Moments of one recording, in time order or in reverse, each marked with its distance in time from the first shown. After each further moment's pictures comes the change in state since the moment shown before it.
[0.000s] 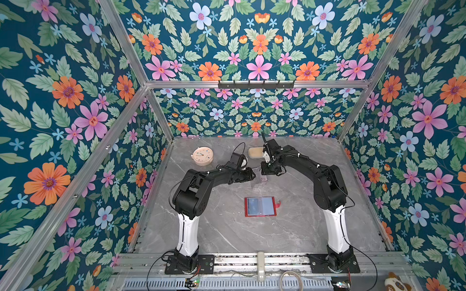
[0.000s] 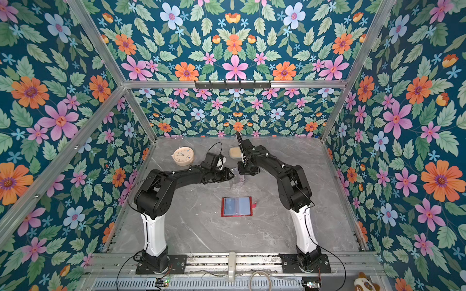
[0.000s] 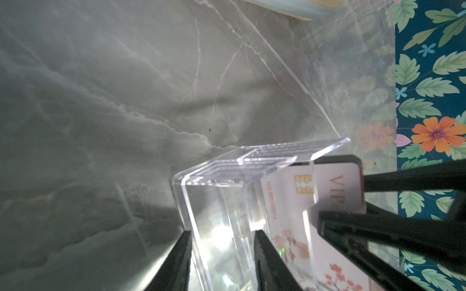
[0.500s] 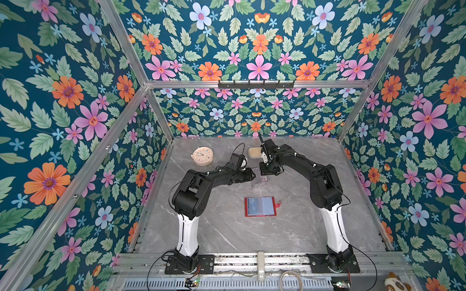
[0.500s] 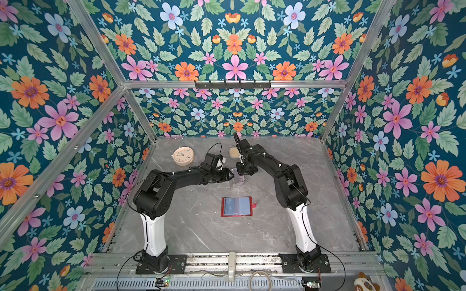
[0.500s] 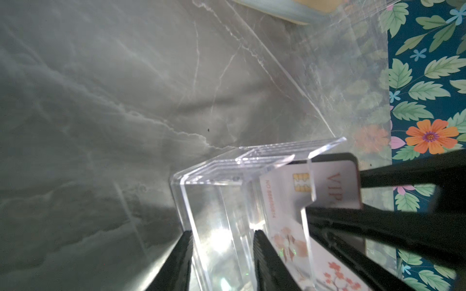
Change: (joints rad) left arm 0.000 -0.010 -0.027 0.037 -0.001 -0.011; right arm 0.016 0.051 0.079 -0.071 0.048 -0.023
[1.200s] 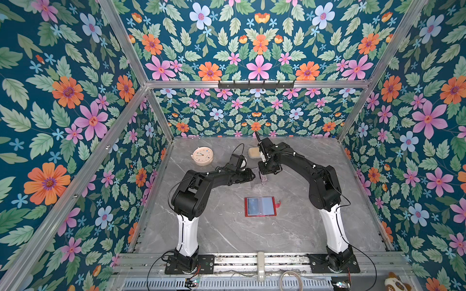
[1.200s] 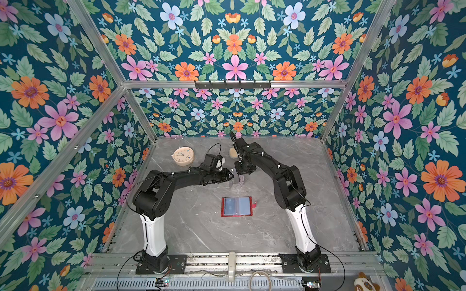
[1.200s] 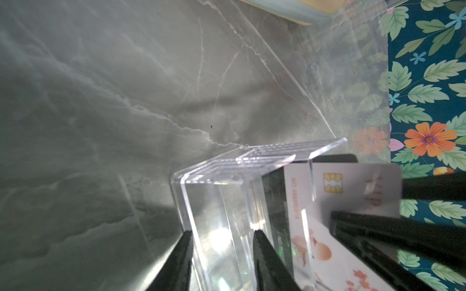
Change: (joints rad) left arm 0.000 -0.010 -0.016 0.007 -0.004 -0.014; right arm 0.031 -0.001 0.072 -0.087 0.080 -0.021
